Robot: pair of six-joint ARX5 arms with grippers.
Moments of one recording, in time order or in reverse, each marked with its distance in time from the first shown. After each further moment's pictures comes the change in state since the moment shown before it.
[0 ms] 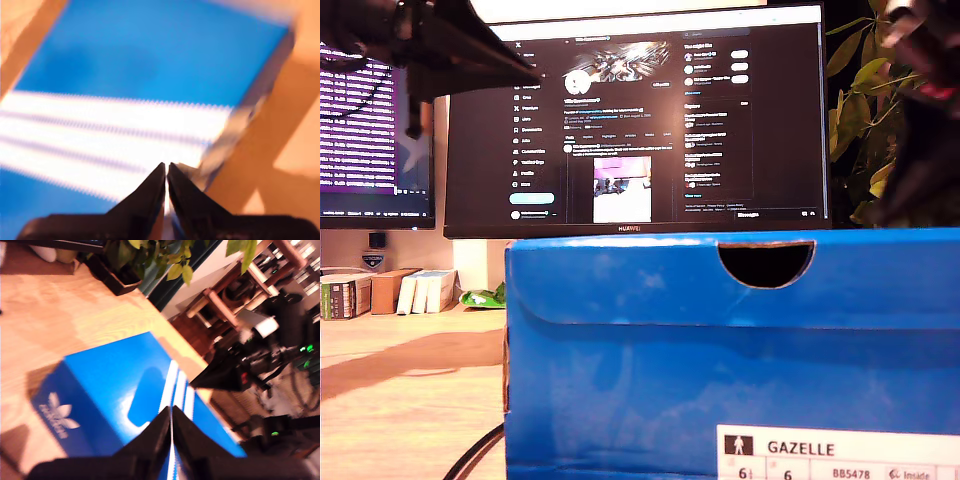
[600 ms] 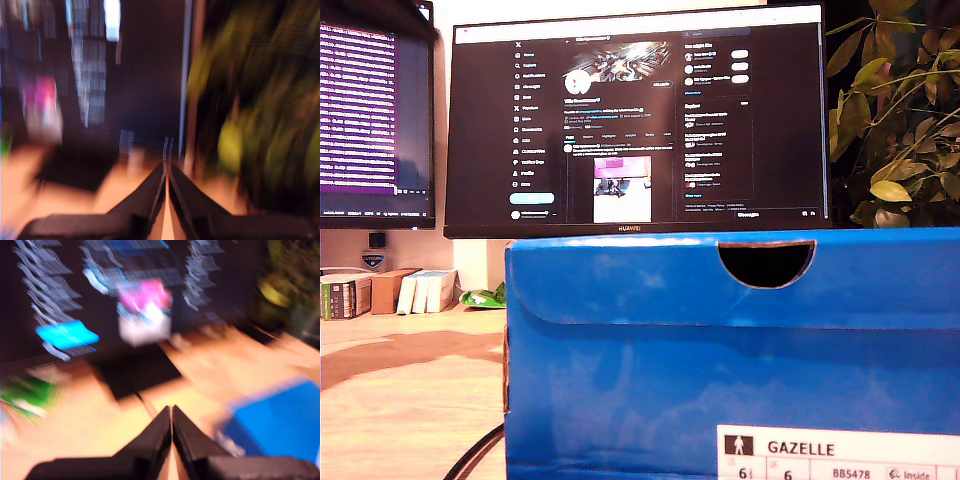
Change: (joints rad) left arm 0.127 -0.243 0.000 0.120 -0.518 0.217; right arm -0.079 -0.235 -0.003 0.617 0.397 0.023
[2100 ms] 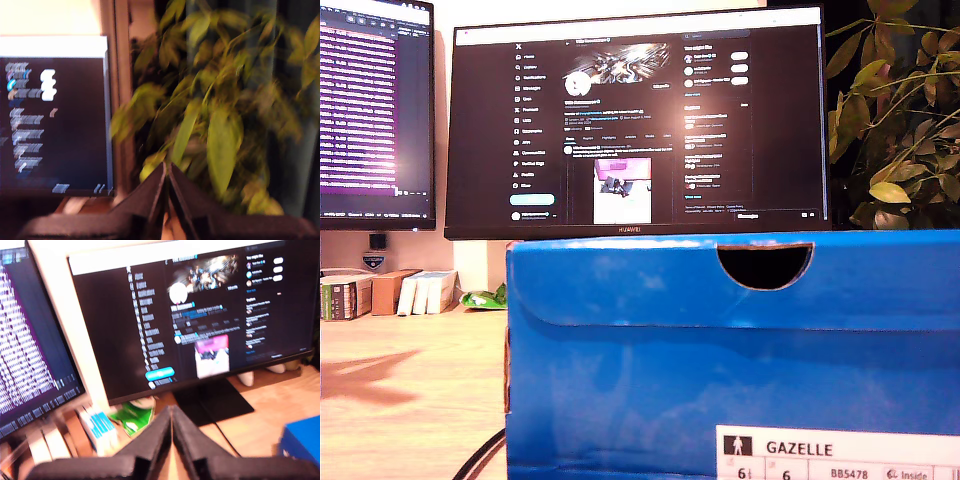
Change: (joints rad) left arm 0.180 -0.476 -0.177 -0.172 -0.065 0.064; right arm -0.215 -0.470 -0.217 -0.105 0.021 -0.007
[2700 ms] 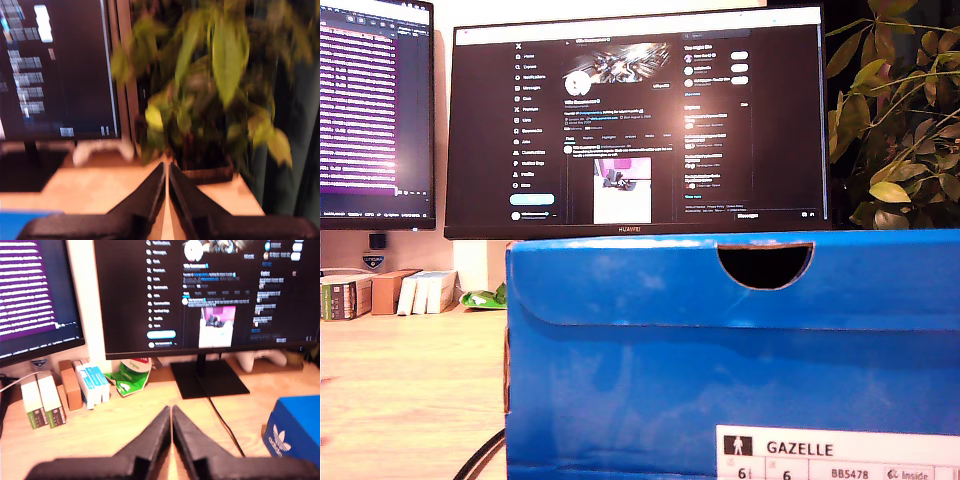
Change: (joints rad) left arm 0.001 -0.347 -0.345 -0.003 -0.116 -0.213; right arm 0.000 -0.131 -0.123 -0.152 0.000 0.034
